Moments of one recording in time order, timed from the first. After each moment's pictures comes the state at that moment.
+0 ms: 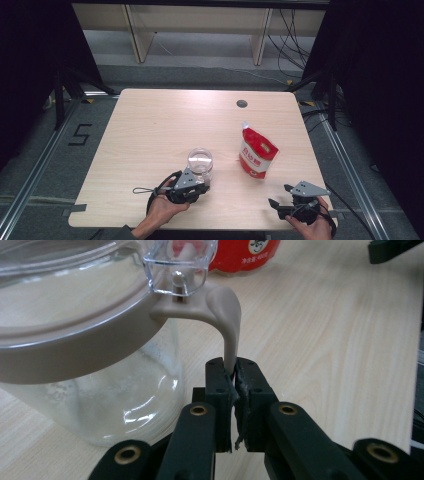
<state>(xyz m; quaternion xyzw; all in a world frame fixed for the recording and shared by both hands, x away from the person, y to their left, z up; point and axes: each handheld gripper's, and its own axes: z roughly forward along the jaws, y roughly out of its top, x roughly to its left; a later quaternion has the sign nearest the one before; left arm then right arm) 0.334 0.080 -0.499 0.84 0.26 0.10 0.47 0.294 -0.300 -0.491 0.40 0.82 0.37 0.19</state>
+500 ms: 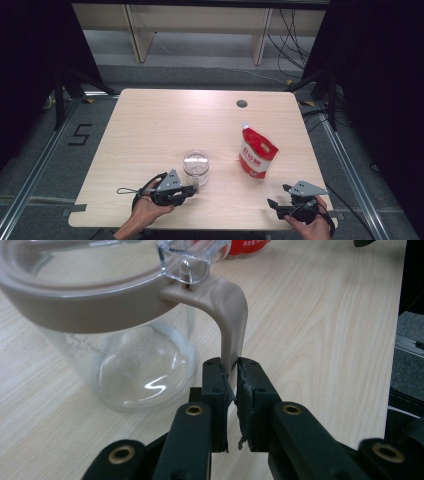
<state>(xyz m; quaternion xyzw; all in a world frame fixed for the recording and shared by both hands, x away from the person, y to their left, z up) 0.327 0.115 -0.497 0.84 0.26 0.10 0.46 0.295 -0.297 -0.493 0.40 0.82 0.37 0.18</state>
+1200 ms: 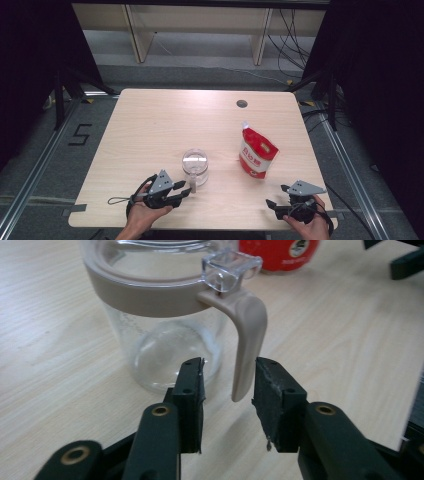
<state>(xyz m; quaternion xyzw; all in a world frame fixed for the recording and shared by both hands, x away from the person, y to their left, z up) 0.313 0.125 -0.490 0.81 0.33 0.14 0.47 0.297 -0.294 -0.494 0.40 0.82 0.37 0.16</state>
